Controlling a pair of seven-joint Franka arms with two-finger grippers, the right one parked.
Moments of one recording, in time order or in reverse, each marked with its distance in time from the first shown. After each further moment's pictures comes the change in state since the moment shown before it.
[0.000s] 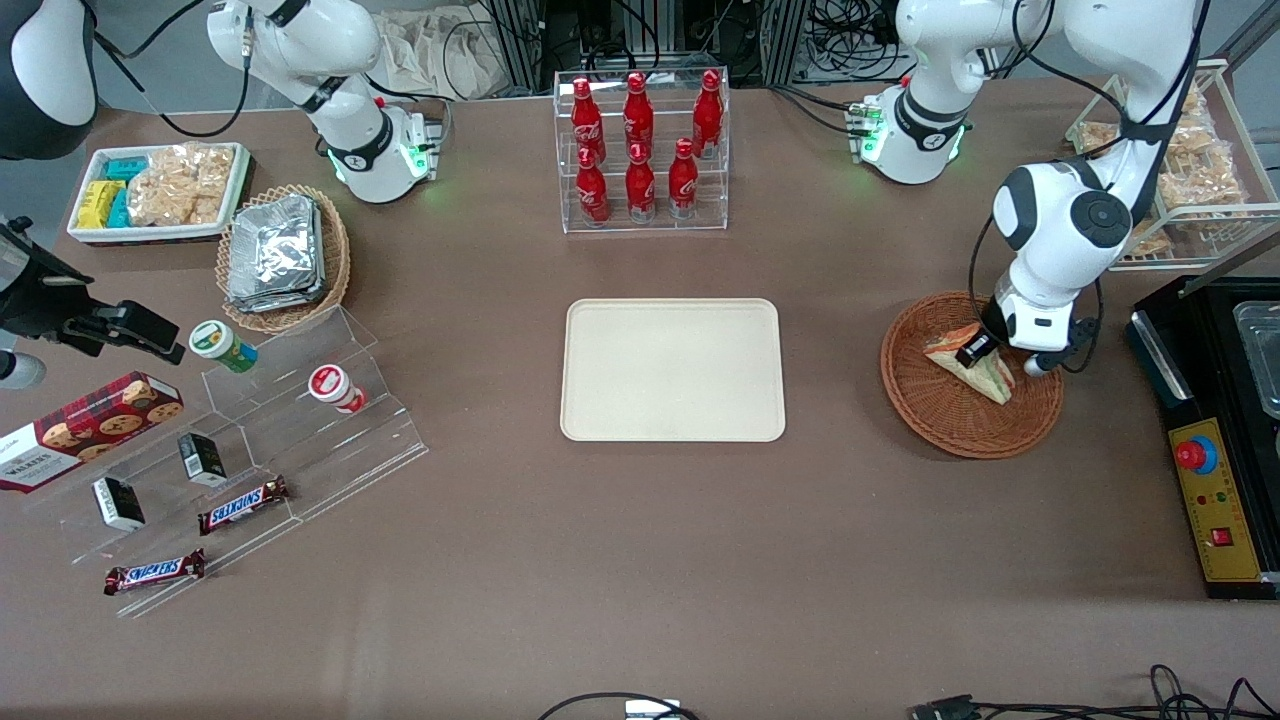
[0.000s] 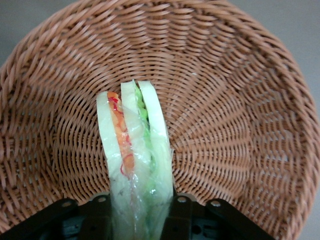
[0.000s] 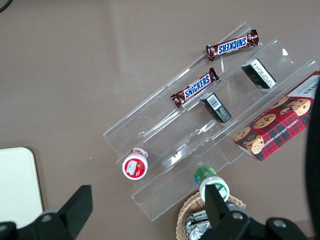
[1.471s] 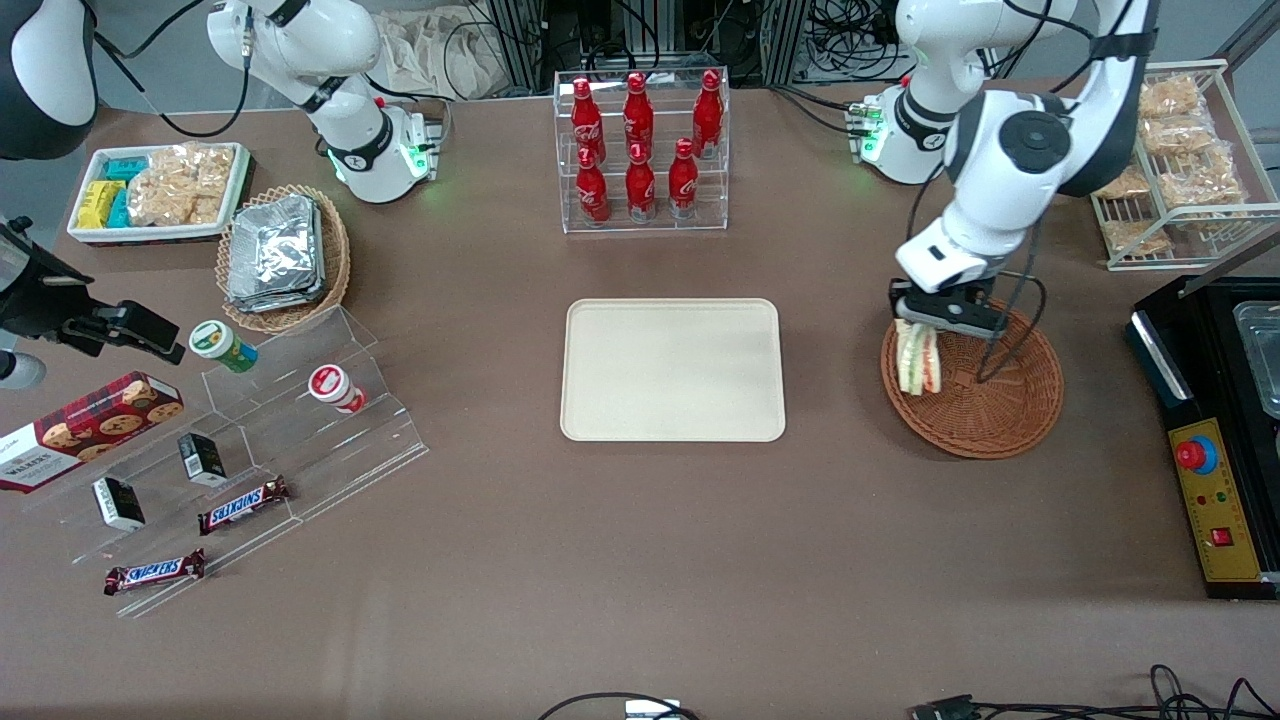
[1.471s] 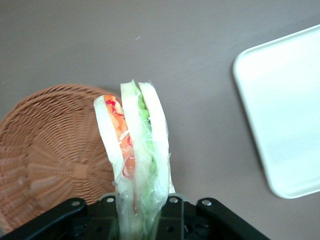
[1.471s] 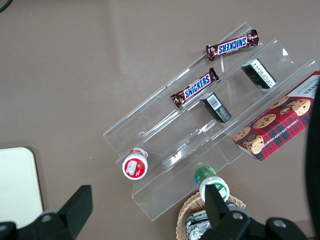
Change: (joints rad) arm -0.008 -0.254 -0.360 0.132 0.000 -0.332 0.549
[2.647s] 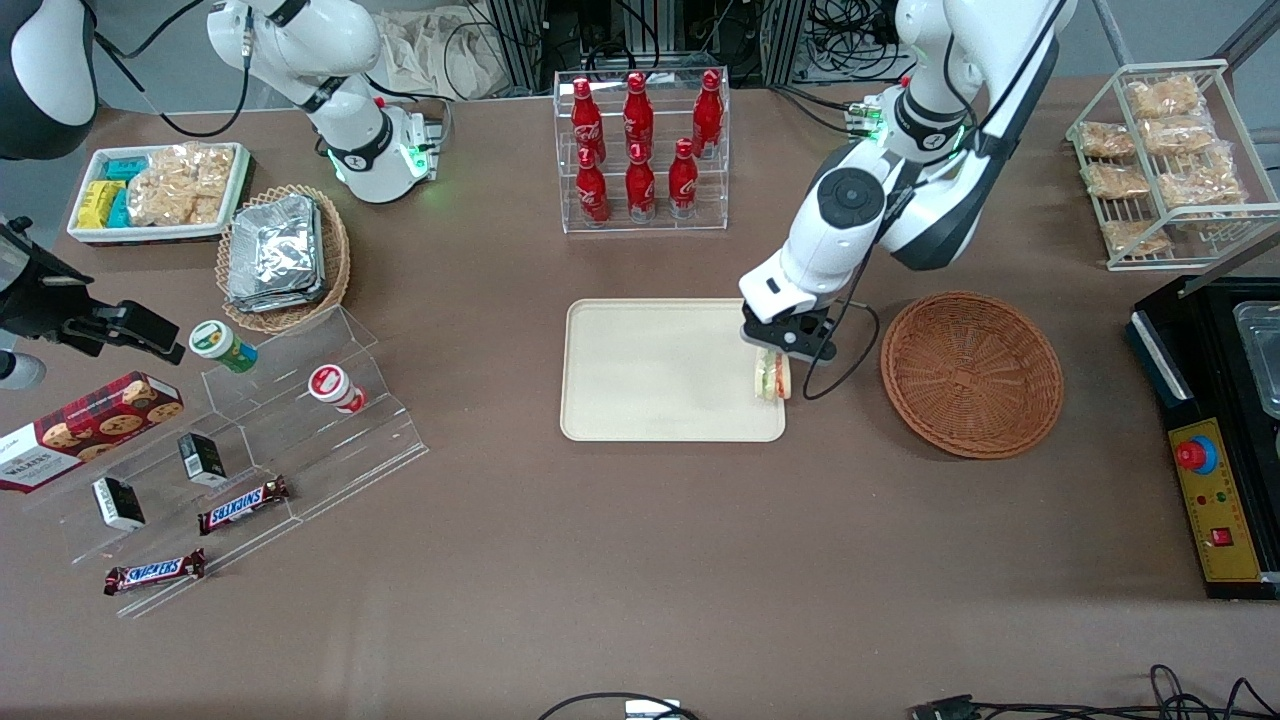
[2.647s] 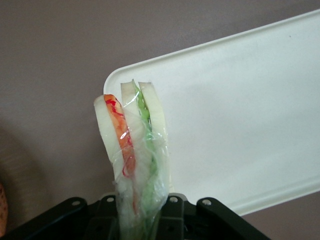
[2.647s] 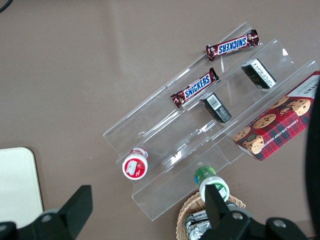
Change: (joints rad) arm -0.019 0.440 -0.245 0.302 0.171 -0.014 -0.409
